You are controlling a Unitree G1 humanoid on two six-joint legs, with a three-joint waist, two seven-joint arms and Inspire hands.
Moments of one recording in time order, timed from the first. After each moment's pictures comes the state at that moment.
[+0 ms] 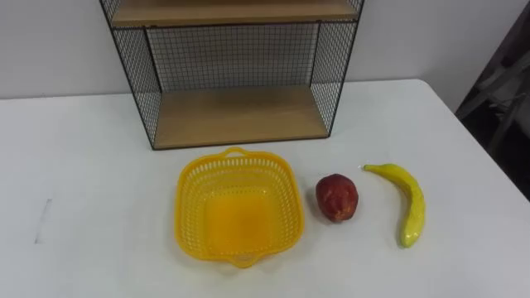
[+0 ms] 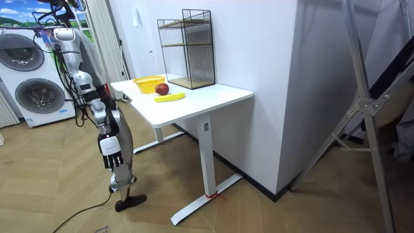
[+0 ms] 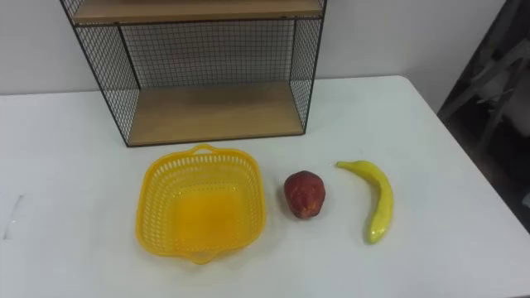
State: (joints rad) left arm 0.23 0.18 0.04 1.13 0.29 0.21 0.01; right arm 0.14 -0.22 0.09 1.32 -0.16 0.22 0.11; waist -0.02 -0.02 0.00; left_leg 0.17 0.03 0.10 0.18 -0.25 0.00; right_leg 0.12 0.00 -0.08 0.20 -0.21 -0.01
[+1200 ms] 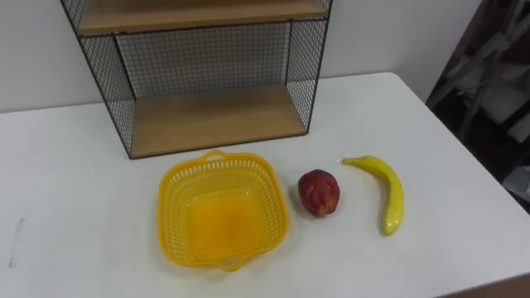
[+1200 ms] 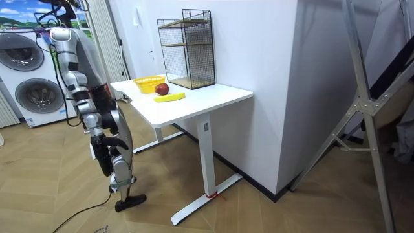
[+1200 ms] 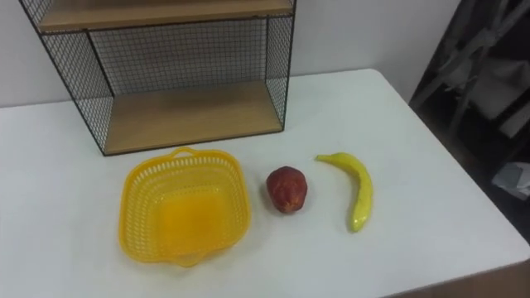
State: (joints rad) left arm 0.31 0.19 0.30 1.11 0.24 0.12 0.05; right arm 0.17 -0.23 -0.60 1.24 1.23 0.07 -0.26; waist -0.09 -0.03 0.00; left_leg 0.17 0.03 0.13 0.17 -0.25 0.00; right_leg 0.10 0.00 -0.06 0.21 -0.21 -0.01
